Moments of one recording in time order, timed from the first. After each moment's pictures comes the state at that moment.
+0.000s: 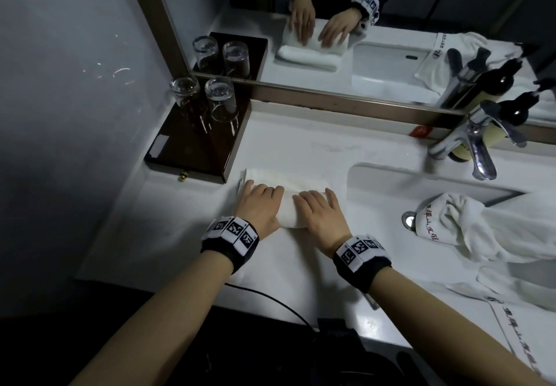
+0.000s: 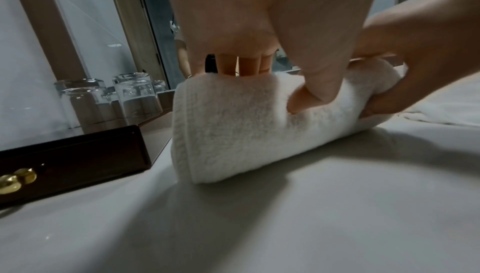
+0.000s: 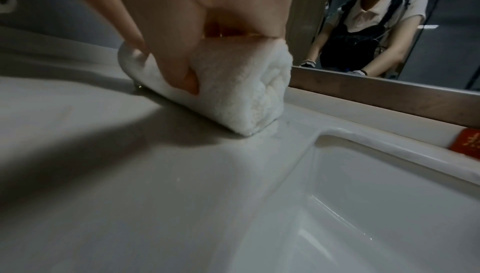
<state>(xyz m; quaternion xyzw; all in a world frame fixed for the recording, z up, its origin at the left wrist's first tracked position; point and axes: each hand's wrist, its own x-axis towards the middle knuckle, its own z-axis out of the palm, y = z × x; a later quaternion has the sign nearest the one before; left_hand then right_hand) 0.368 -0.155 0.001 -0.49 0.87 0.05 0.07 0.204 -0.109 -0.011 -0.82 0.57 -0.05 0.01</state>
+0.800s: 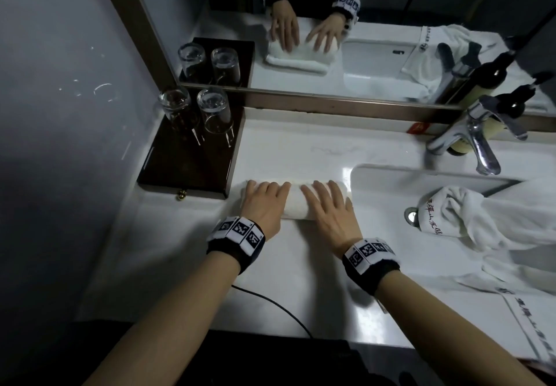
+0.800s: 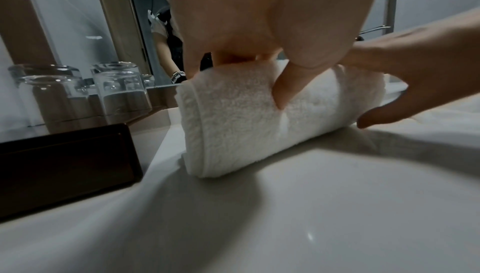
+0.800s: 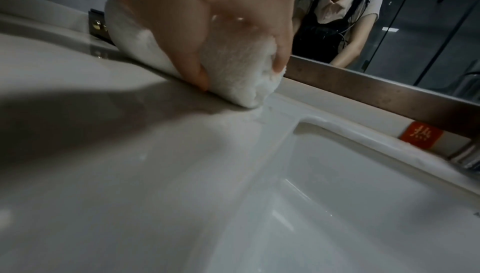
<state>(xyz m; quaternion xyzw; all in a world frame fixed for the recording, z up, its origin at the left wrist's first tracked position) 0.374 -0.193 -0.001 -0.46 0.88 0.05 0.09 0.209 -0.131 -0.021 -0.72 0.68 0.03 0.09</state>
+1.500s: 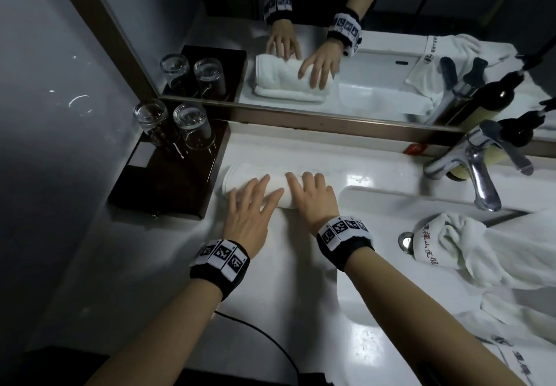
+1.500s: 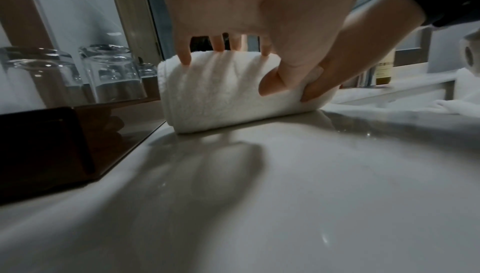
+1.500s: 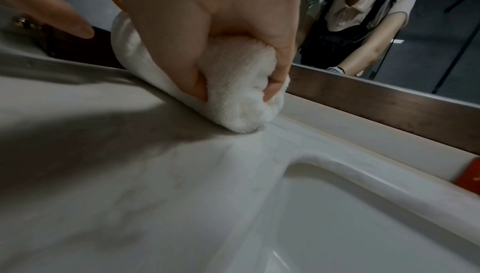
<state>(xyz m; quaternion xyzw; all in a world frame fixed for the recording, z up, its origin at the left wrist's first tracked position) 0.339 -0.208 -0.010 -0.51 0.86 -0.01 -0.03 0.179 -0.223 -0.020 -0.73 0.68 0.07 0.08</state>
